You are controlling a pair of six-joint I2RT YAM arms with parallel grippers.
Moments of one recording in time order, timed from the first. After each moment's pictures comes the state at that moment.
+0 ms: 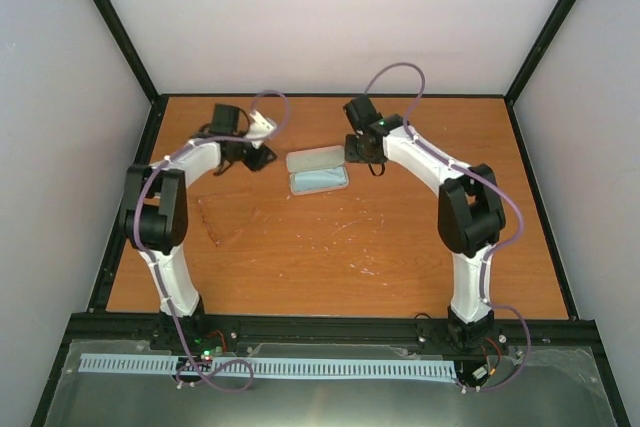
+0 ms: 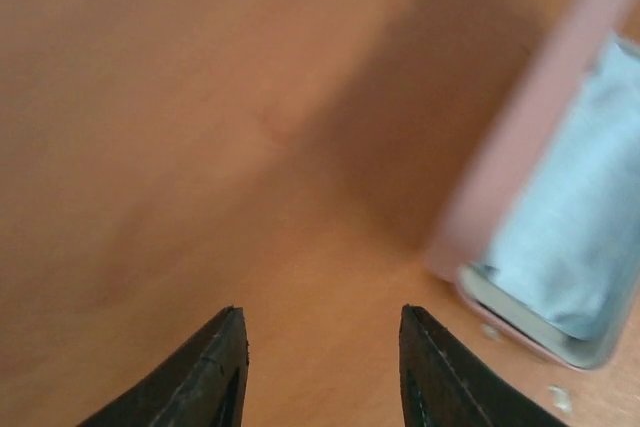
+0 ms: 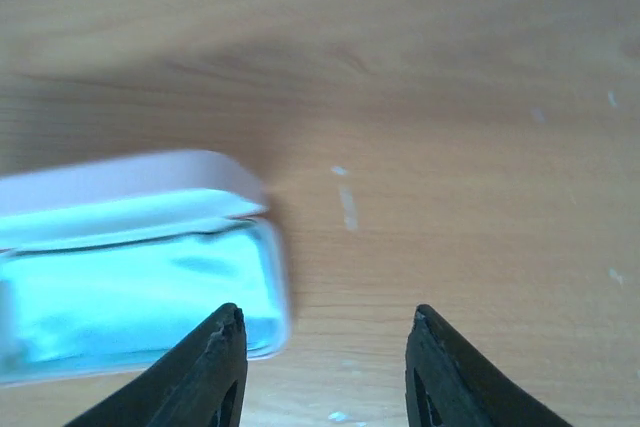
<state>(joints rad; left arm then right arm) -0.17 1.91 1.28 -0.32 0.43 0.49 0.51 2.03 1.65 -0.74 0.16 0.51</state>
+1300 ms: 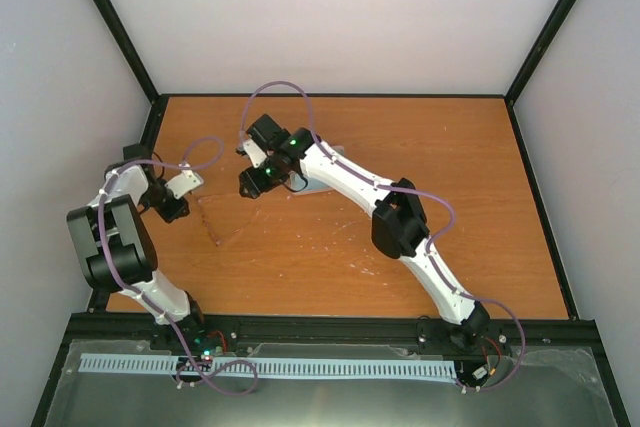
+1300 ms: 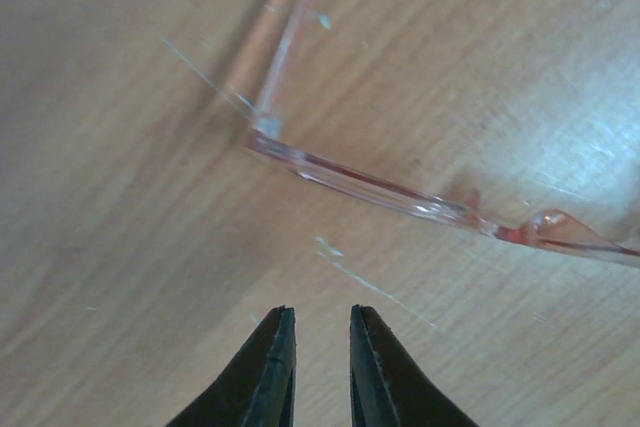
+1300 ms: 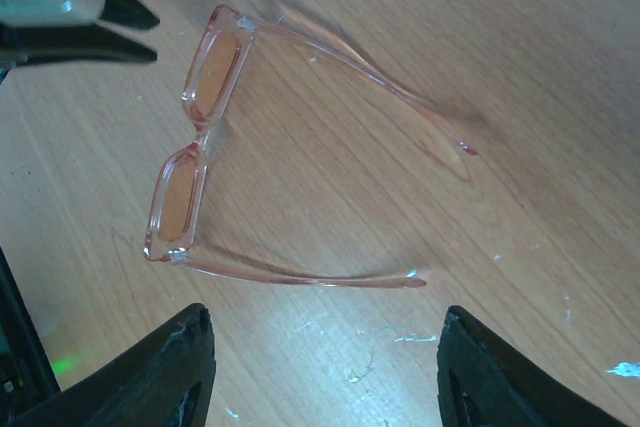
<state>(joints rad) 0.37 1.63 1.07 -0.84 0.24 1.13 0.89 2.43 2.35 -0.94 -0.37 0.21</state>
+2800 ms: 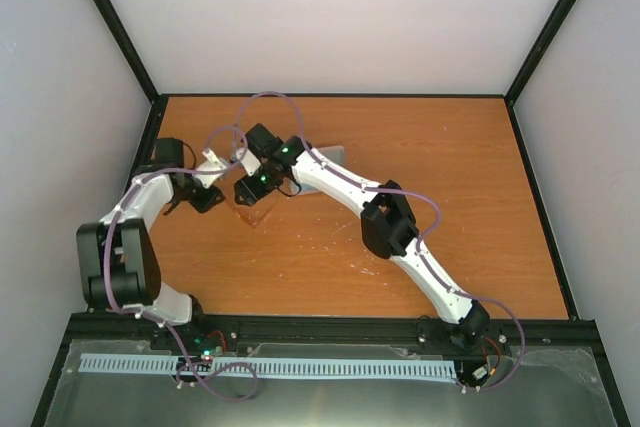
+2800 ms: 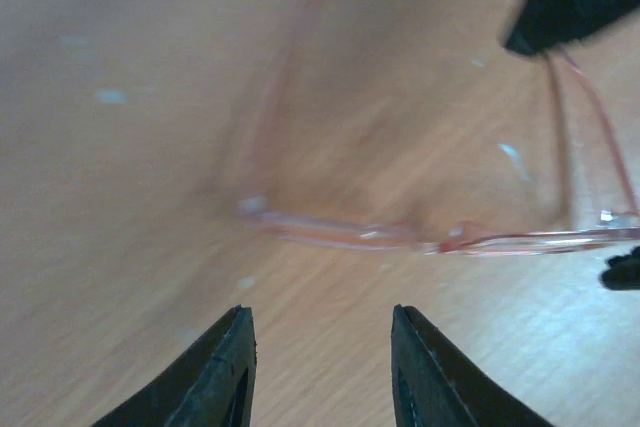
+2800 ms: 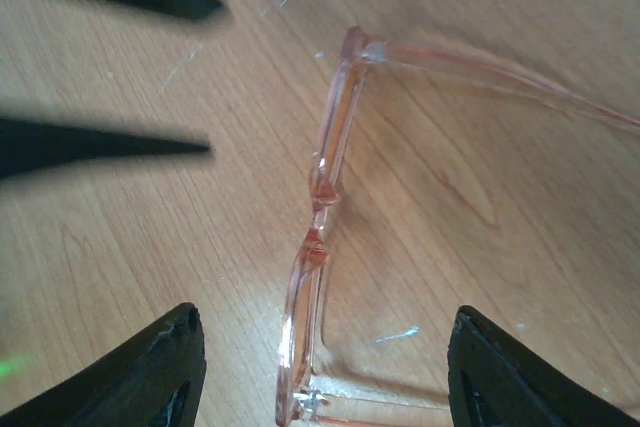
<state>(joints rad) 0.11 1.54 0.96 -0.65 0.35 0.81 0.89 2.53 2.41 -0.89 -0.40 0.12</state>
